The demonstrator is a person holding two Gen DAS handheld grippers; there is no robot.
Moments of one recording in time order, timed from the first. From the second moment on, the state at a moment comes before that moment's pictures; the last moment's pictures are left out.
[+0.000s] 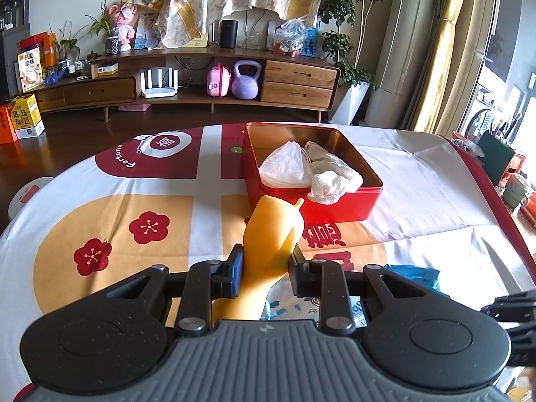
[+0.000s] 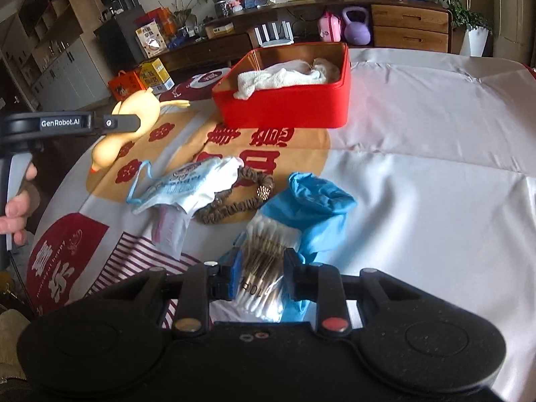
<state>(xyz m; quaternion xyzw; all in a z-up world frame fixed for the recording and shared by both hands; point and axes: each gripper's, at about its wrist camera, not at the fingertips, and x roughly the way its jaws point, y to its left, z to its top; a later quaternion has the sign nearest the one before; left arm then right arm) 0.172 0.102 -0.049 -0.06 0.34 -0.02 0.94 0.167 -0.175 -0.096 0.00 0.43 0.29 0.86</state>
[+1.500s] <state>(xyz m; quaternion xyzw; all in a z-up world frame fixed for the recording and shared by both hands) 0.211 0.087 -0.002 -0.06 0.33 -0.05 0.94 0.231 -0.161 -0.002 -0.02 0.35 0.28 0.89</state>
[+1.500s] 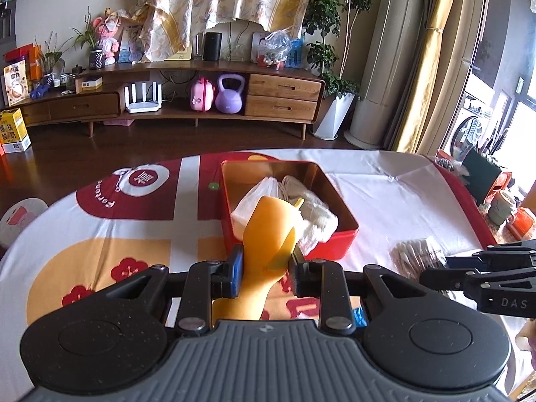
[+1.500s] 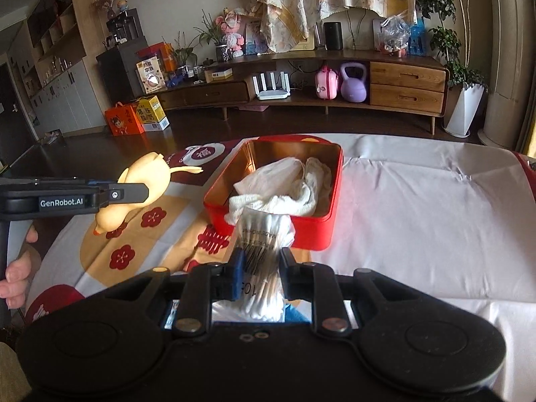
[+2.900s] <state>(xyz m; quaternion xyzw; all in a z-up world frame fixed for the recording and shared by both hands) 0.418 0.056 -0.088 -0.06 0.41 -0.05 0.91 0.400 -0.101 -0.086 -0.03 0.39 0.25 0.89</state>
